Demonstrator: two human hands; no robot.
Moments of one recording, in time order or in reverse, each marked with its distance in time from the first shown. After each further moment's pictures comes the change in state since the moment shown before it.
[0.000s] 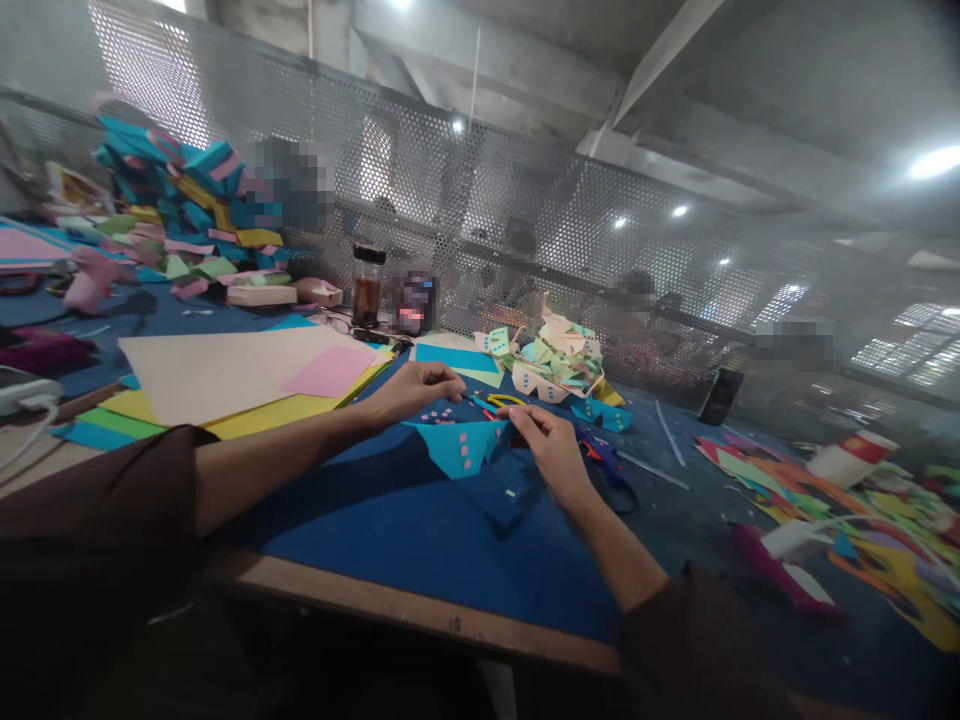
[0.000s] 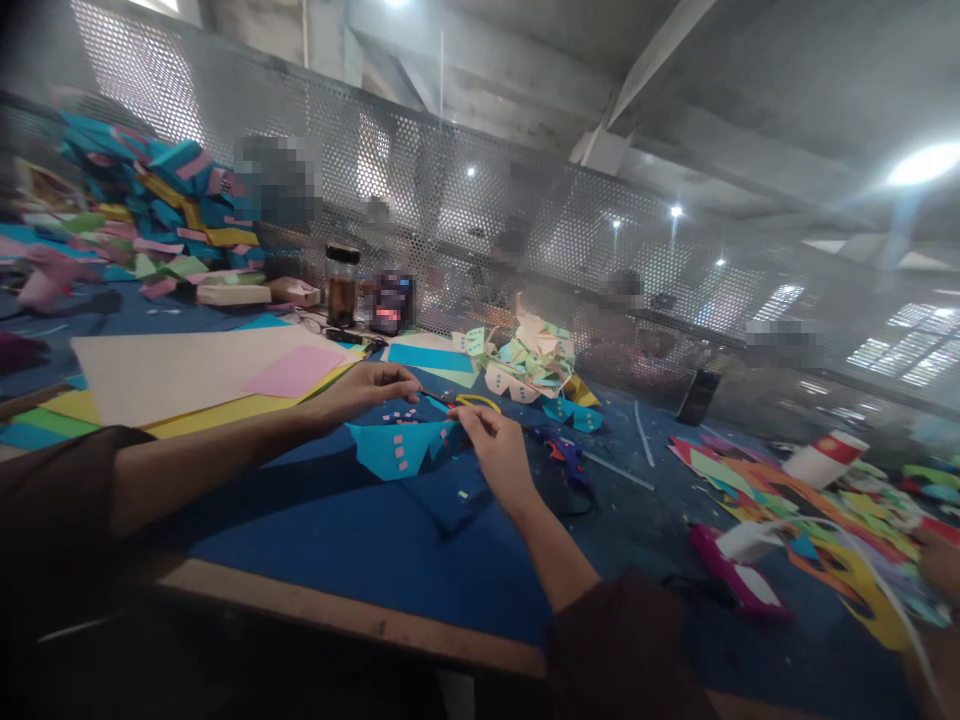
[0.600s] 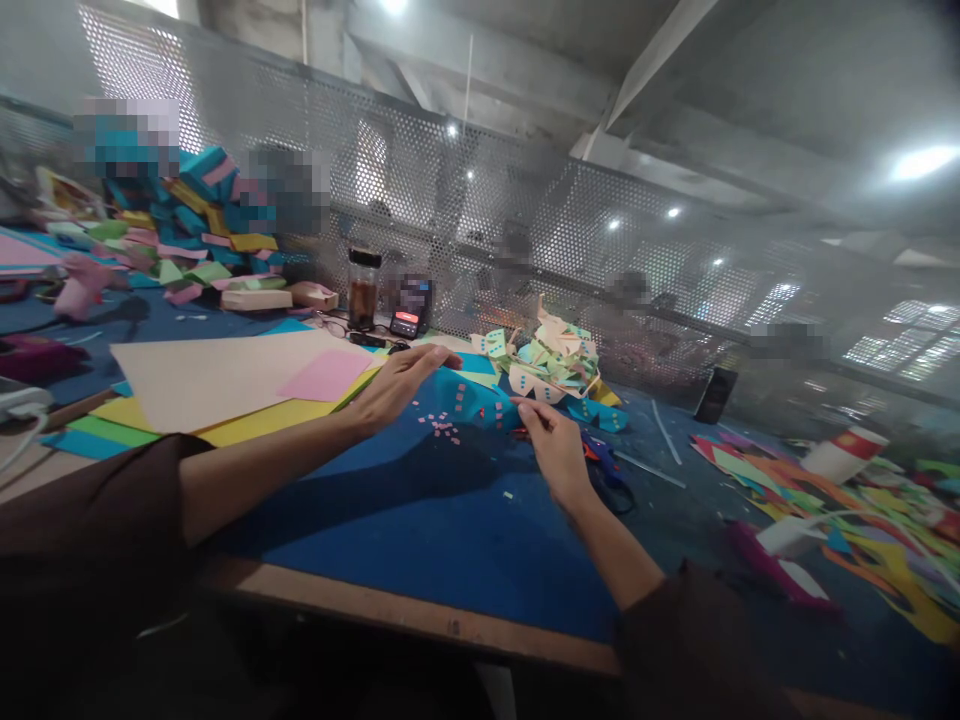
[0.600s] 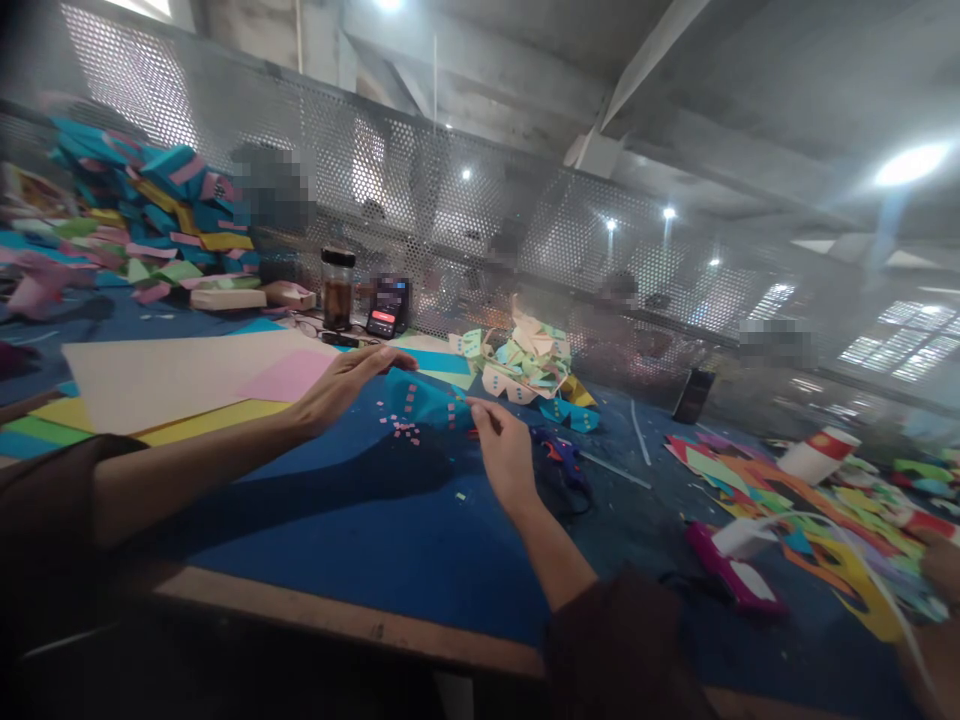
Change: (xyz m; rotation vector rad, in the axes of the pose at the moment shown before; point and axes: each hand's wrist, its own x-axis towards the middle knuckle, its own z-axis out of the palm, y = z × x) left_hand -0.006 0.017 -0.007 -0.026 0.189 0.143; right_hand 0.007 0.016 -0.009 -0.101 0.149 -0.042
